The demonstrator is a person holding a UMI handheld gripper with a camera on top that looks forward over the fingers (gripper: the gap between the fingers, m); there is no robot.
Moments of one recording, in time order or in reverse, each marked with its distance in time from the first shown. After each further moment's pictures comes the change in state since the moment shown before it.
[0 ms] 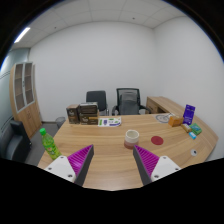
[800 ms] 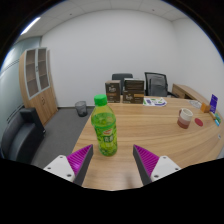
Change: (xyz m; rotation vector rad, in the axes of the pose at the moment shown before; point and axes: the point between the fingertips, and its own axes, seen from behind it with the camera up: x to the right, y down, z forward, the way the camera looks) arm -0.265 0.112 0.057 -0.137 -0.151 -0.034
